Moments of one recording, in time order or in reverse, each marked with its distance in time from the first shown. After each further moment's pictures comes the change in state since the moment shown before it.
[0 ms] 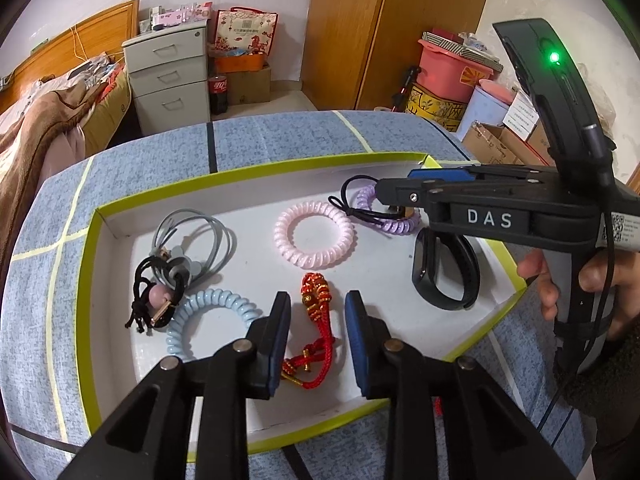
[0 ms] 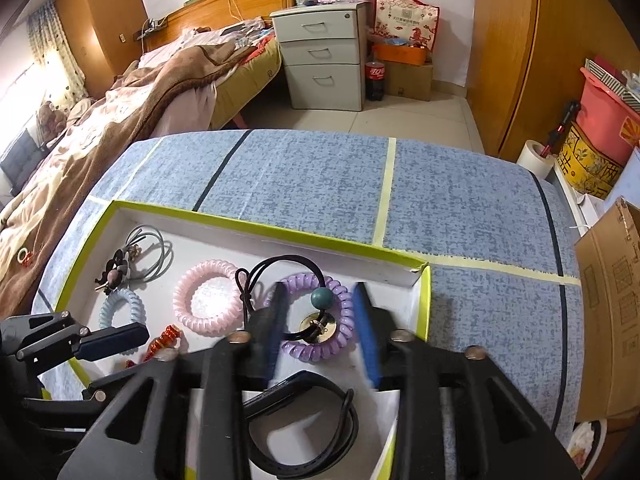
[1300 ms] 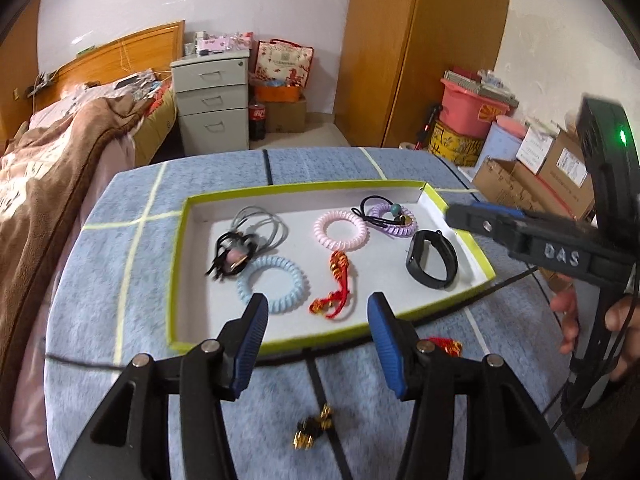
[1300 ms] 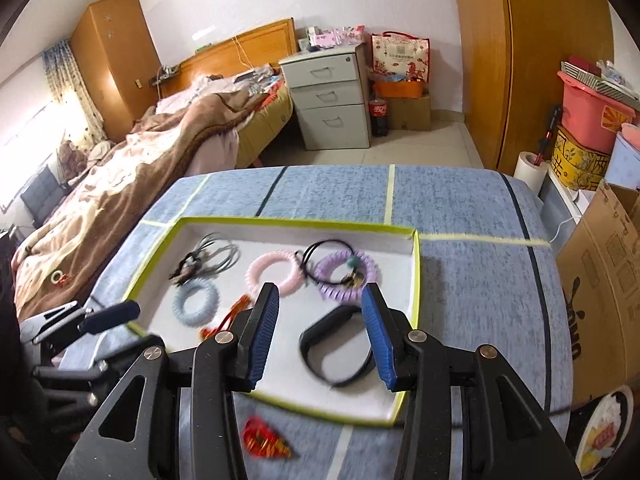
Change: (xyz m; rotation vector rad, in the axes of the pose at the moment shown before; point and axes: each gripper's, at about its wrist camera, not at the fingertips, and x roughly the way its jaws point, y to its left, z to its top) left arm -0.081 0.008 -0.038 -0.084 -0.135 0.105; right arm -0.087 0.017 -0.053 0.062 -0.167 0.078
